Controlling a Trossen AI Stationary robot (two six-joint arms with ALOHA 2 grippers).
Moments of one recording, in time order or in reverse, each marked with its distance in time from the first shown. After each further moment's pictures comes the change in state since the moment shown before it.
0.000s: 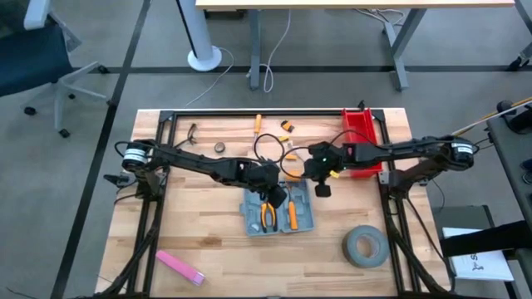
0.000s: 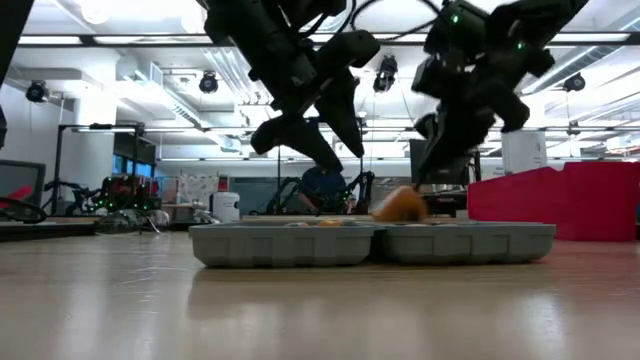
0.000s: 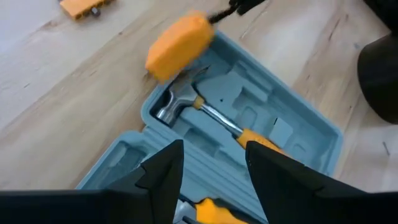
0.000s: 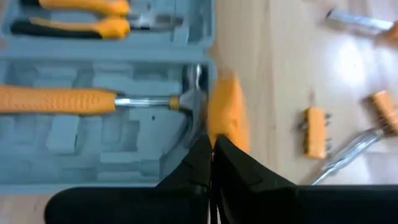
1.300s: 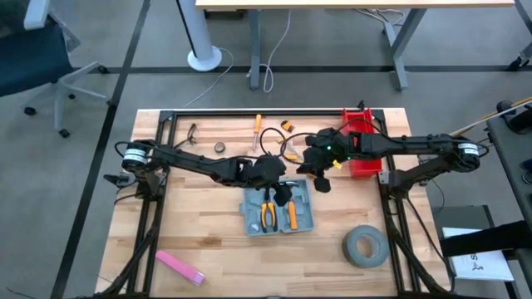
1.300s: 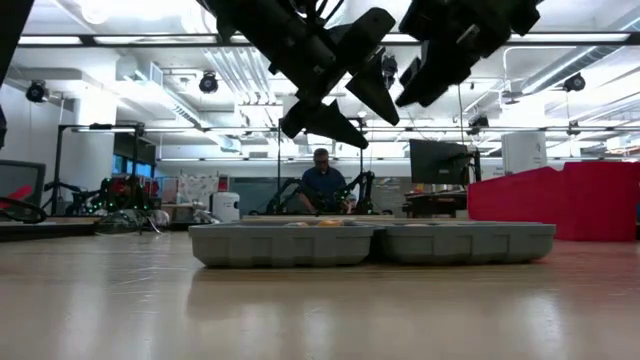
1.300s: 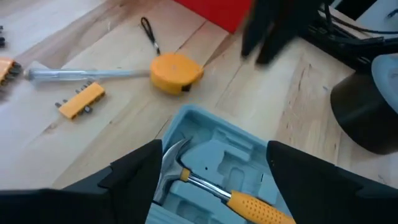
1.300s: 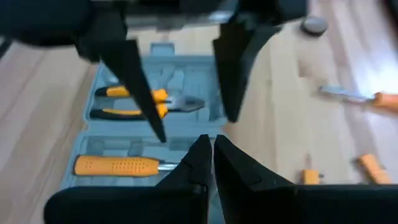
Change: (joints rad) left arm -0.006 0.002 0.000 0.208 -0.115 0.198; right arm 0.013 -0.046 0.218 -0.151 -0.118 0.074
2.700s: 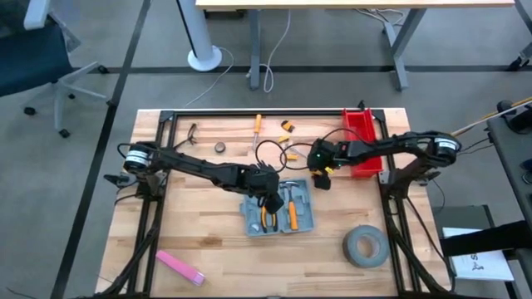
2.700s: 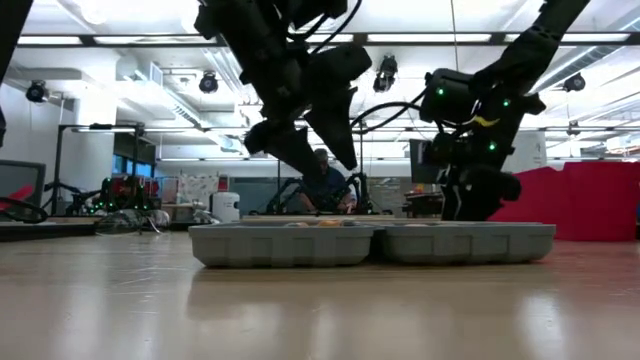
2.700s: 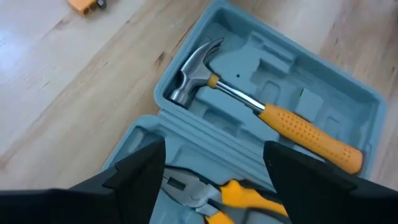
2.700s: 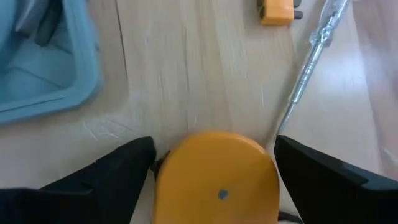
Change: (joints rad) left arm -0.037 0.015 0.000 -0.274 0.037 -0.105; right arm -0.162 0.243 -0.287 0.151 0.272 -0.030
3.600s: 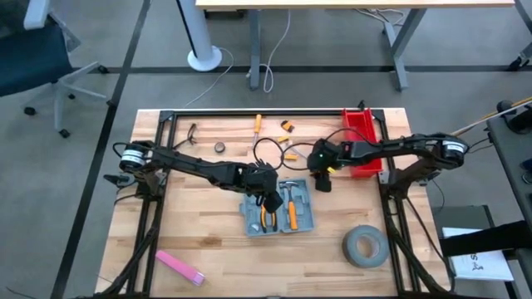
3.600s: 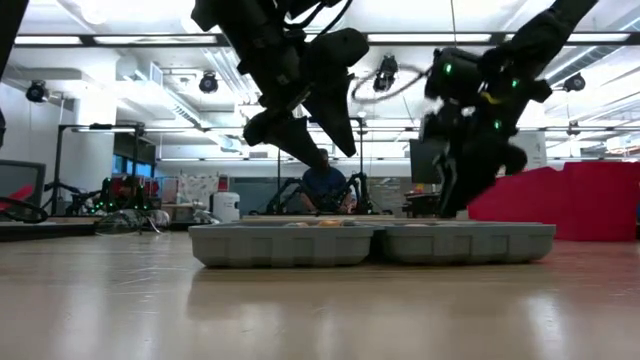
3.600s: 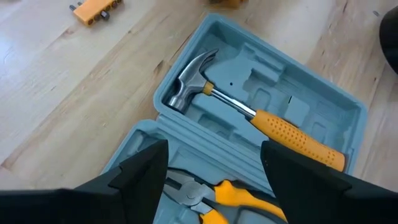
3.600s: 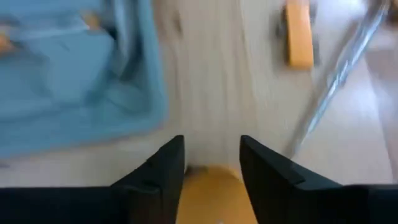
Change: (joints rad) left arm -0.002 -0.033 0.000 -0.004 0.000 -0.009; right arm 0.034 -0.107 -0.002 -0.008 -0.107 0.017
